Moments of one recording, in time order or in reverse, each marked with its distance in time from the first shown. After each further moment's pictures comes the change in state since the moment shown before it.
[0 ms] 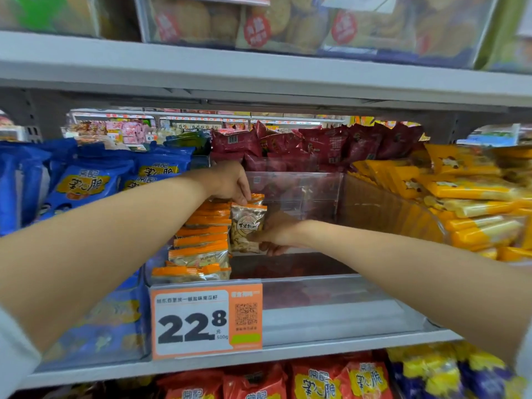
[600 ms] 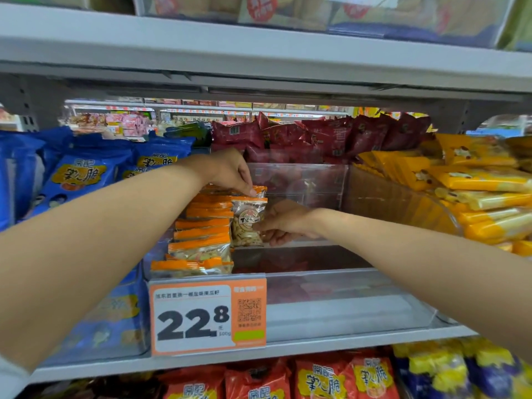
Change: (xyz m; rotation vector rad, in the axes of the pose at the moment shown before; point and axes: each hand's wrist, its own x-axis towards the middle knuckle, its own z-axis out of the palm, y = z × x) left_hand 0.000 -0.004 -0.008 -0.047 -0.018 0.019; right_hand -0.001 0.004 -0.015 0.175 -0.091 -0.040
